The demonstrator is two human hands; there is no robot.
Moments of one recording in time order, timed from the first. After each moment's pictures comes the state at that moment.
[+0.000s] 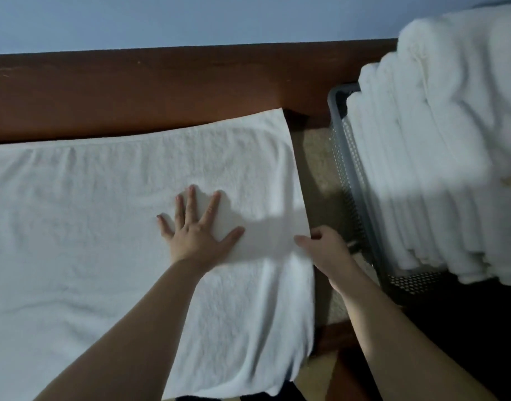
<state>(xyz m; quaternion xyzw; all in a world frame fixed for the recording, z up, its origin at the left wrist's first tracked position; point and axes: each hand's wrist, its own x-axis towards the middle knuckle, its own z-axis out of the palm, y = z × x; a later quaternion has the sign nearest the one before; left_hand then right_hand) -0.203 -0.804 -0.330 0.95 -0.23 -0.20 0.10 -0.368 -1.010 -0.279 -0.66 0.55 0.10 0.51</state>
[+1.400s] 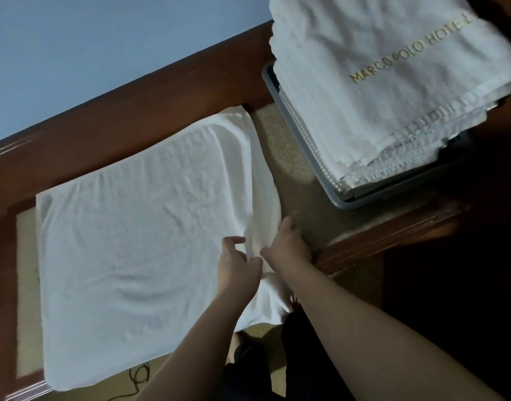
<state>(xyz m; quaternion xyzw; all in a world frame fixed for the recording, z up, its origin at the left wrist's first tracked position) -0.412 -0.794 -0.221 0.88 -0.06 -0.33 0.33 -0.452 -0.906 -0.277 -0.76 0.49 0.16 0.40</state>
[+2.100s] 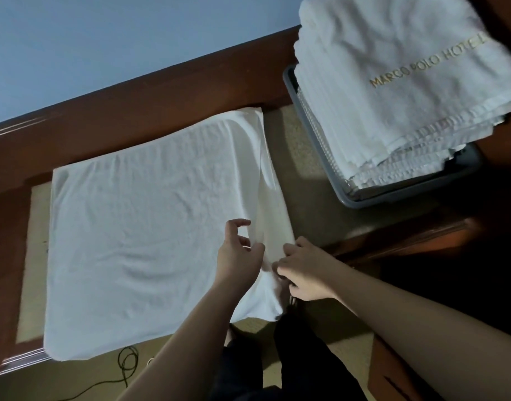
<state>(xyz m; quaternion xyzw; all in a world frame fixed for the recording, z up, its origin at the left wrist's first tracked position) -0.414 -0.777 -0.209 0.87 -0.09 -0.29 0.39 -0.525 -0.925 -0.253 -0.96 -0.12 0.21 0.10</state>
